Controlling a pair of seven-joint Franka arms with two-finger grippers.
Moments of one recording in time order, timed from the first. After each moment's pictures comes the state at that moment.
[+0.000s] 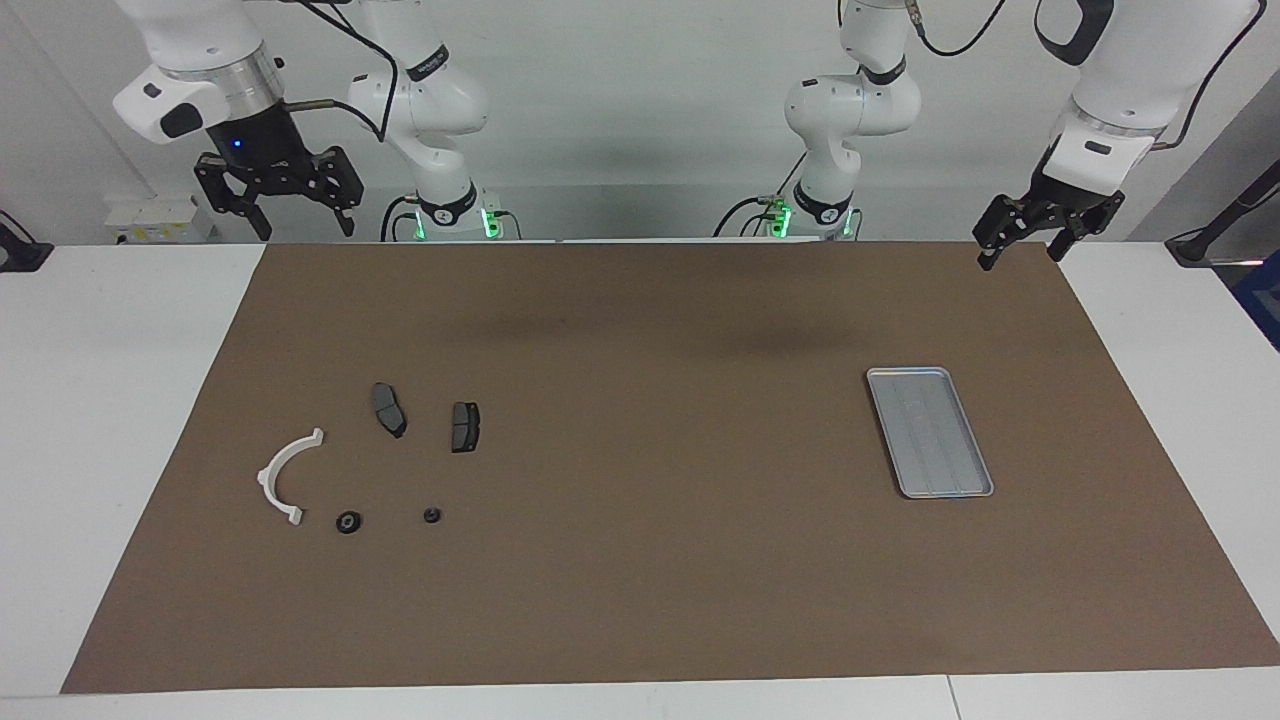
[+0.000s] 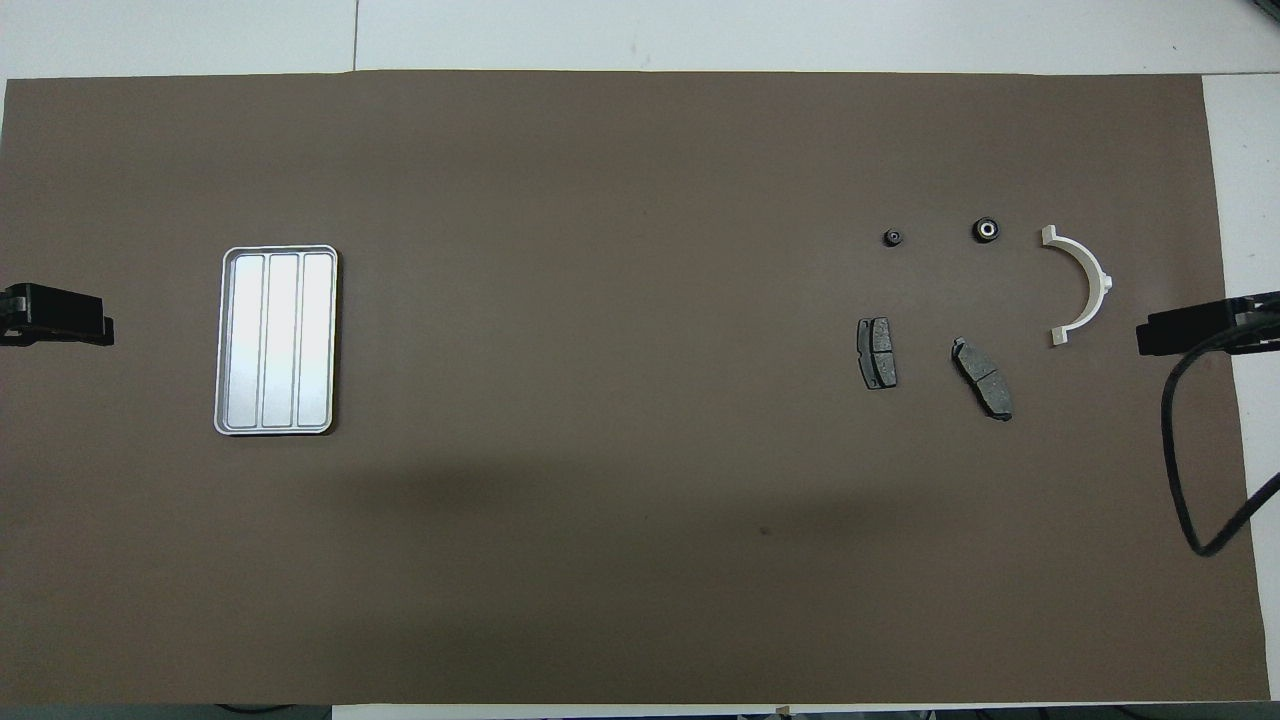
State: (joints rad) left arm -0.05 -0.10 0.03 -1.69 0.05 1.61 -0.06; right arm -0.06 -0.12 0.05 -1.62 0.00 1.53 -0.06
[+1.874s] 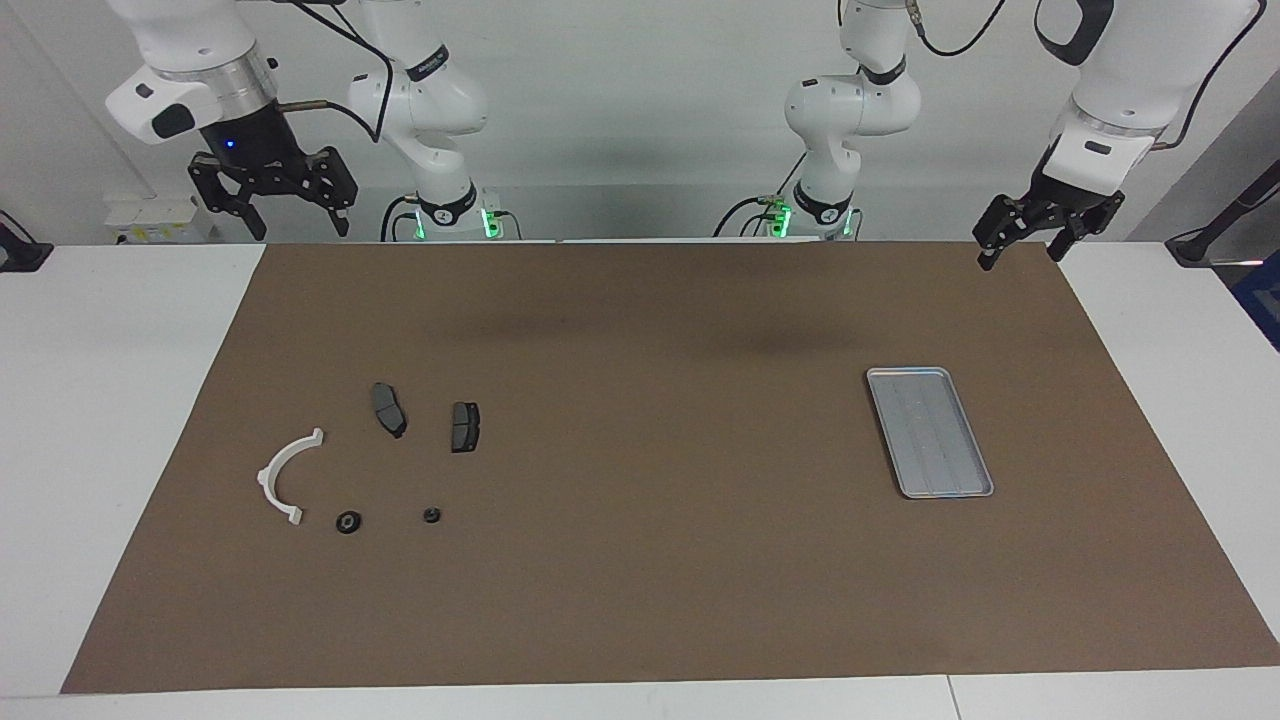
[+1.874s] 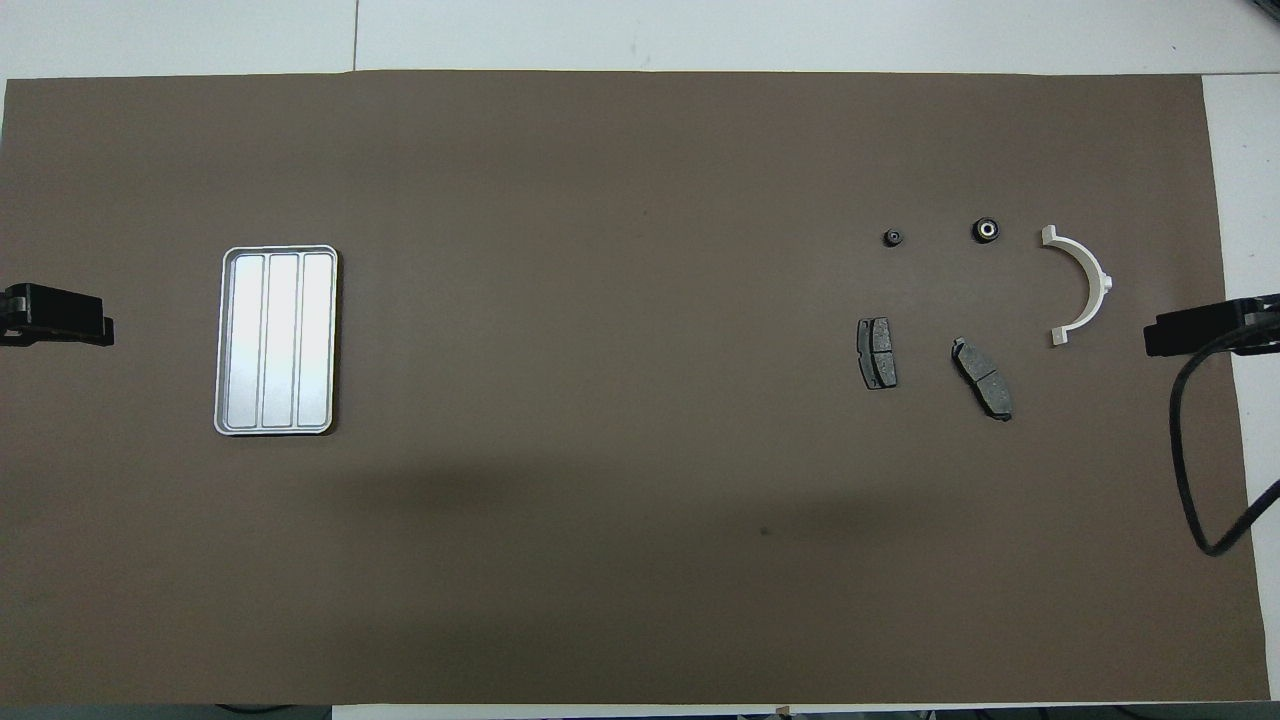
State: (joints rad) left arm -0.05 -0.10 0.03 -1.69 0.05 1.61 -0.06; right arm -0.07 -0.12 0.05 -1.62 0.00 1.53 -0.06
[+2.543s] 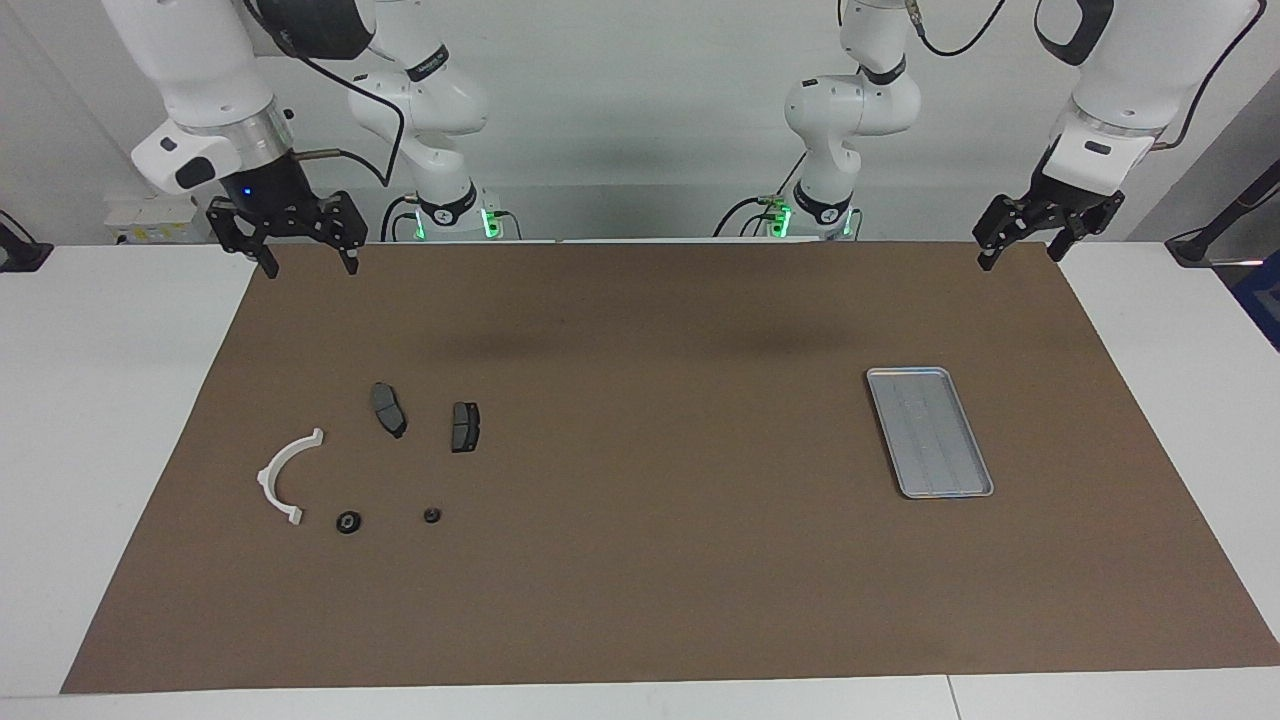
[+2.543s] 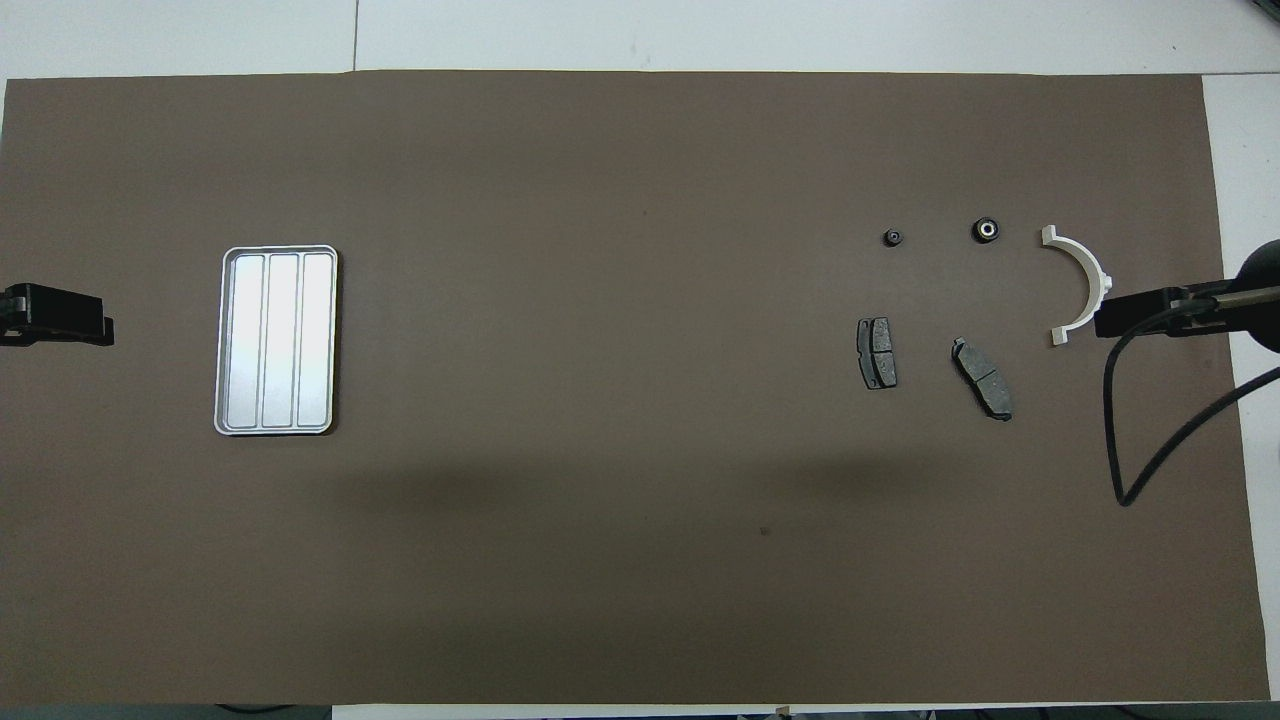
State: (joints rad) left arm -0.05 -0.10 0.03 -1.69 0.05 1.61 -0.06; right arm -0.07 -0.11 0.05 -1.80 0.00 1.75 -0.05
